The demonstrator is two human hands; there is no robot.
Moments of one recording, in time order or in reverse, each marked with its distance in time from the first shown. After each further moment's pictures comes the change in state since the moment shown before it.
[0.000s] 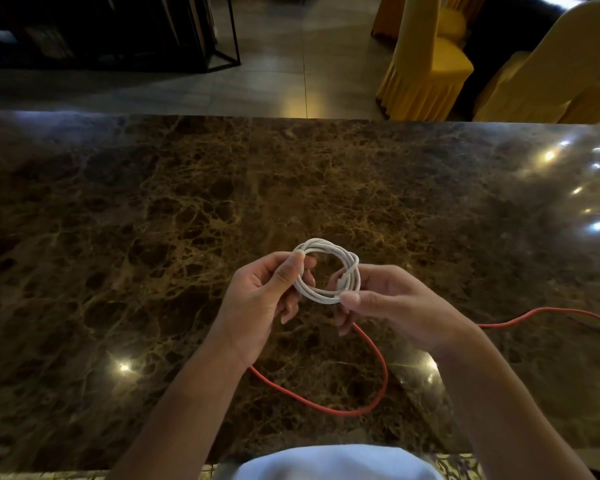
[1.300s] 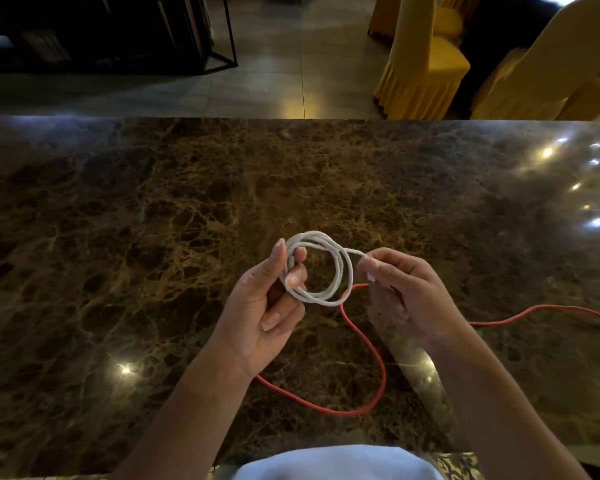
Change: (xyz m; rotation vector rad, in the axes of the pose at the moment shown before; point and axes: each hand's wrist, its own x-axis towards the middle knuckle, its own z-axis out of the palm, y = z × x) left_hand 0.009 -0.009 -0.002 -0.643 -0.396 -0.096; right_hand 0.001 0.024 -0.021 0.252 0.300 -0.099
